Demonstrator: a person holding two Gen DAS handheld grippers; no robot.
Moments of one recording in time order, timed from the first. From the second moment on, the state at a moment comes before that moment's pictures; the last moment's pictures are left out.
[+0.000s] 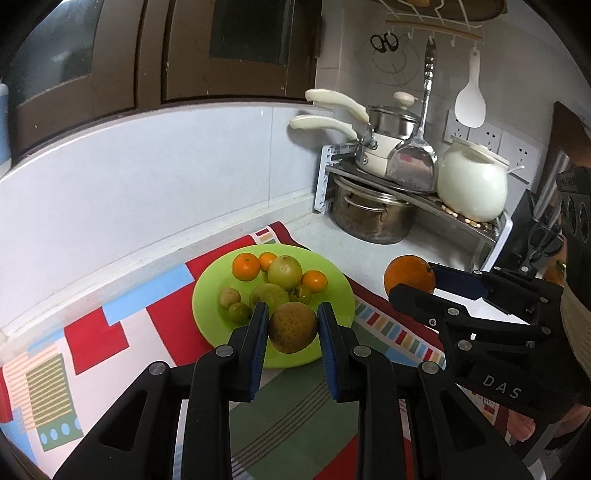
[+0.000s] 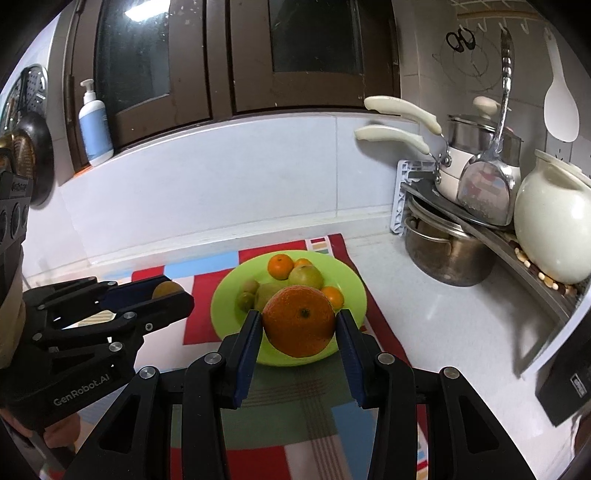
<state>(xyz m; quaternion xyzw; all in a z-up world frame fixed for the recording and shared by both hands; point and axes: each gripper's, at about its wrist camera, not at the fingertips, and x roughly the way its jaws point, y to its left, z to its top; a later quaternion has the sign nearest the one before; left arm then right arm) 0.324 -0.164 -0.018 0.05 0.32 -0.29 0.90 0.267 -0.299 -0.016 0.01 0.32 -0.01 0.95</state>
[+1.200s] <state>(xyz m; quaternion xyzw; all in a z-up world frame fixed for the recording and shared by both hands) 0.397 -0.194 -0.098 0.07 0.39 -0.27 0.88 0.363 -0.323 -0.109 0.03 0.40 0.03 0.91</state>
